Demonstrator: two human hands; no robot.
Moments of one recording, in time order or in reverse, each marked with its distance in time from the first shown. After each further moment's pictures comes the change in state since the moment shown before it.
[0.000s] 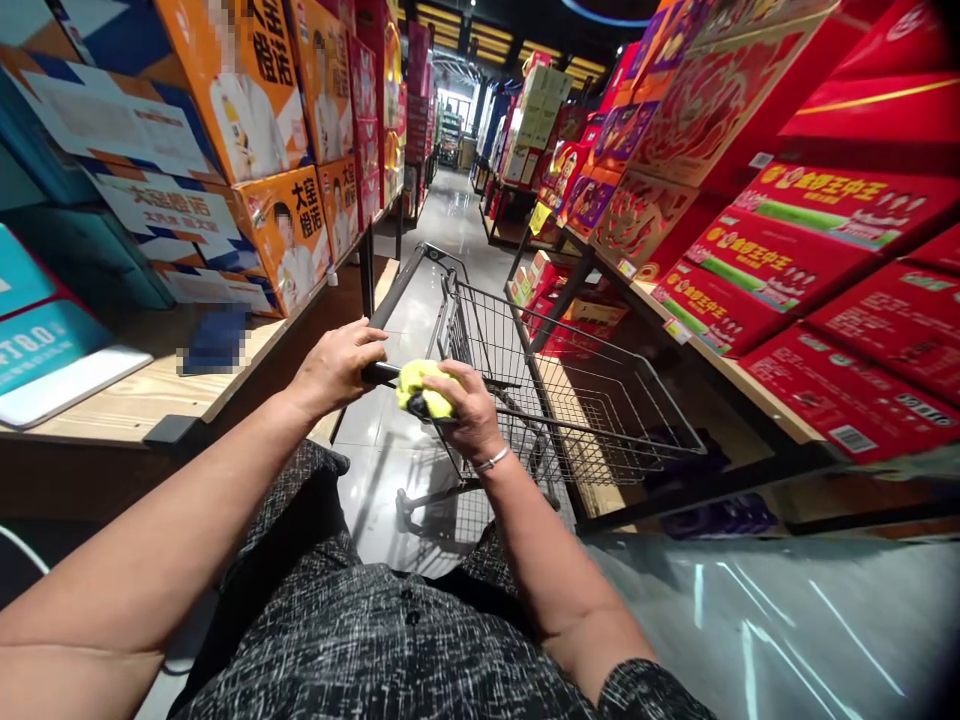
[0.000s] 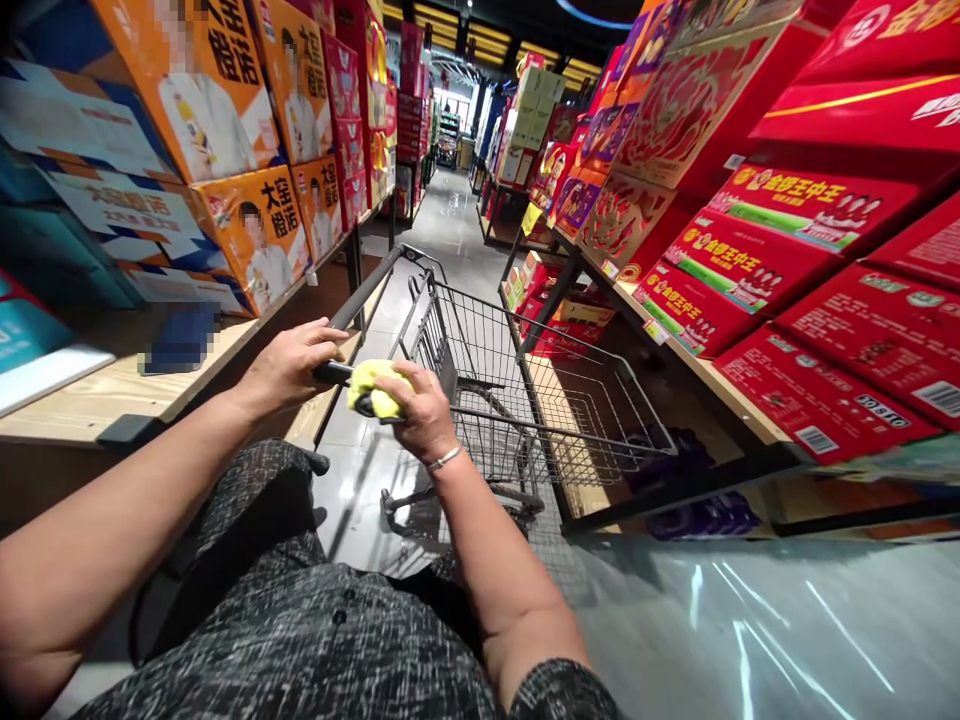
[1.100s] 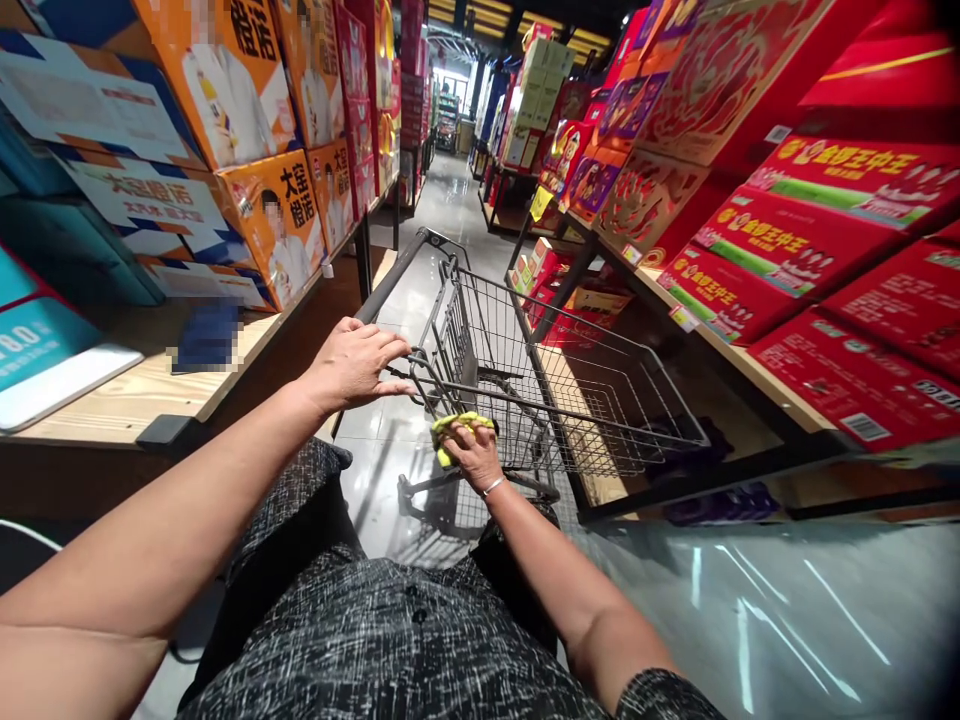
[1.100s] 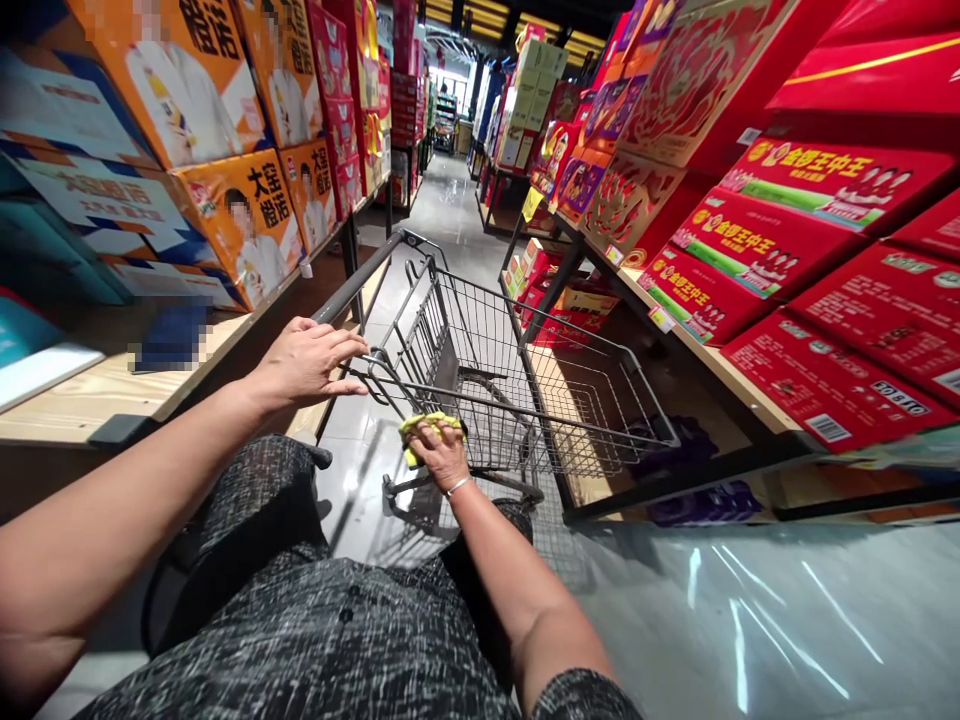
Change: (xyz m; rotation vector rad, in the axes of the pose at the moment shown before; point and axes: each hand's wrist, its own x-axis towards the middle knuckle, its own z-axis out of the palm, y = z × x) left_hand 0.021 0.025 -0.002 0.093 -0.102 0.079; right_hand -0.157 0.054 0.070 -0.360 -0.192 0.009
